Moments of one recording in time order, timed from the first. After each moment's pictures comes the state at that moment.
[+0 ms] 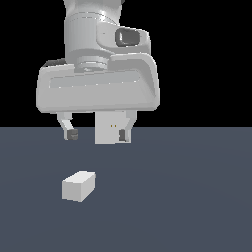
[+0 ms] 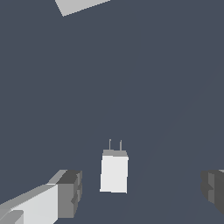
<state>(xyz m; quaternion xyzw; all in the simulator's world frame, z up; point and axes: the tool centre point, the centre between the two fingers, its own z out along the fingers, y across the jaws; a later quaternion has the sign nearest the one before) -0.093 0.048 0.085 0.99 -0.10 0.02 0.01</state>
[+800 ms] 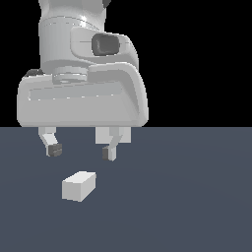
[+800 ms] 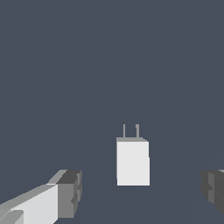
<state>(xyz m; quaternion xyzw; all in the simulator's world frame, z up) -0.111 0.069 0.062 0.99 -0.13 0.03 0.00</state>
